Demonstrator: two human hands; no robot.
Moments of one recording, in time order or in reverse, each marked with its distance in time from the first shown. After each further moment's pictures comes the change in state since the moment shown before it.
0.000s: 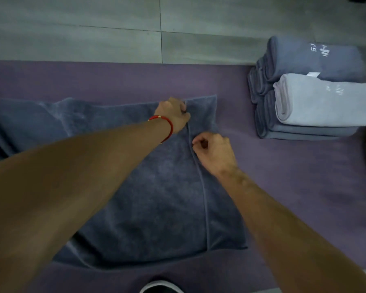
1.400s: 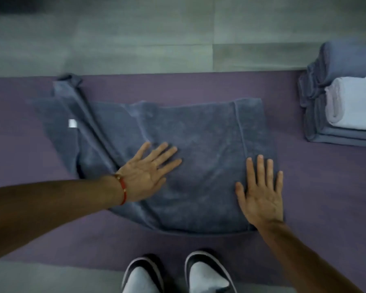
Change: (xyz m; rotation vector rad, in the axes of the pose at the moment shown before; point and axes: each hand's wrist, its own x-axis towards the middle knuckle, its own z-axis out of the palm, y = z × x) left_hand -0.196 -0.153 -0.087 1.131 -0.113 0.518; right_hand -0.106 0.065 0.048 -0.563 0.033 -0.139
